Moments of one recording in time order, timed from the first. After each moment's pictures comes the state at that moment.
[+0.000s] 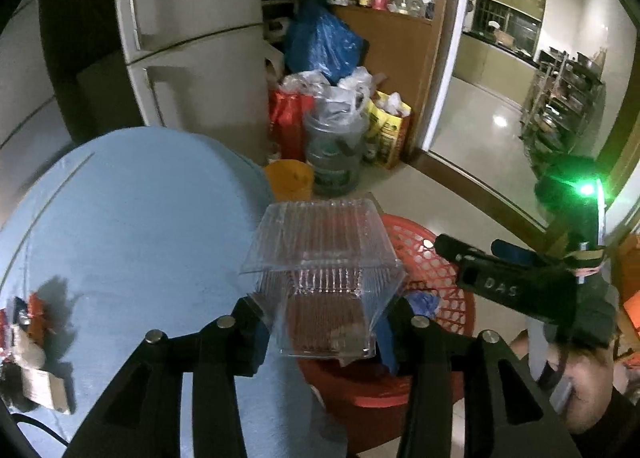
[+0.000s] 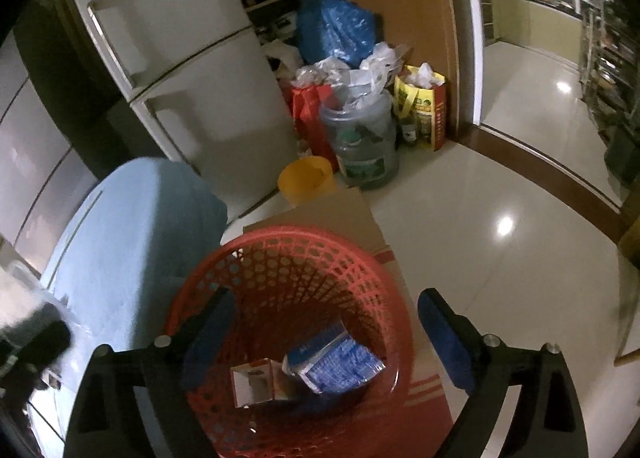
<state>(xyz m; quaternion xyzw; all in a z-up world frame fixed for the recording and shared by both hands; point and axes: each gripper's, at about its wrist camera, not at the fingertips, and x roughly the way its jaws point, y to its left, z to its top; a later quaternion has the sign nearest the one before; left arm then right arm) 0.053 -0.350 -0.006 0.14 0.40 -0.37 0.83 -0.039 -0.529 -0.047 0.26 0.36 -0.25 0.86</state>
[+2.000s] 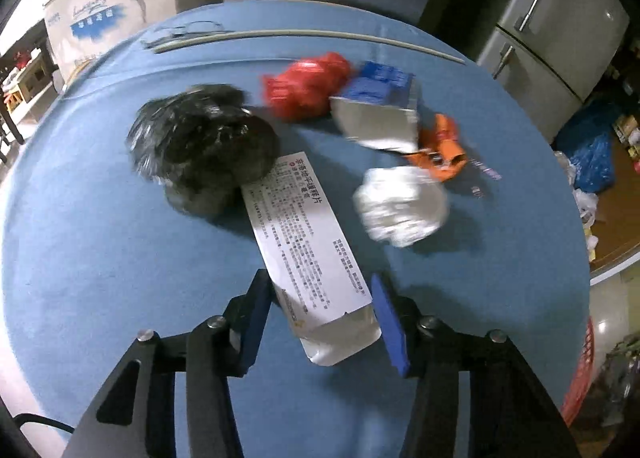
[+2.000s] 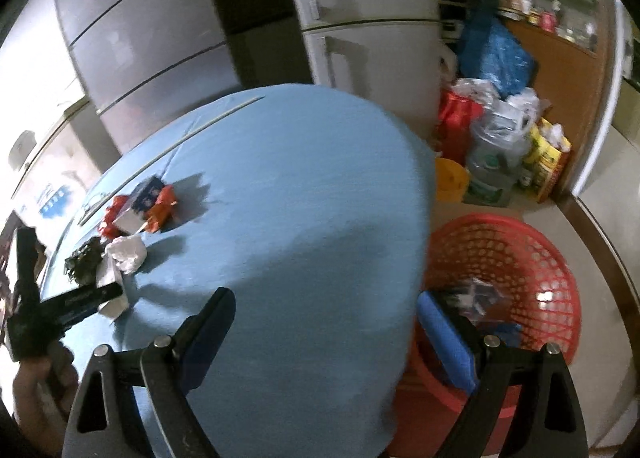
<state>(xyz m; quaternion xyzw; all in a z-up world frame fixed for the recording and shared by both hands) 0.118 0.015 -0.085 -0.13 0.51 0.04 0.85 0.043 -0.279 -0.012 0.10 0.42 -0.05 0.90</state>
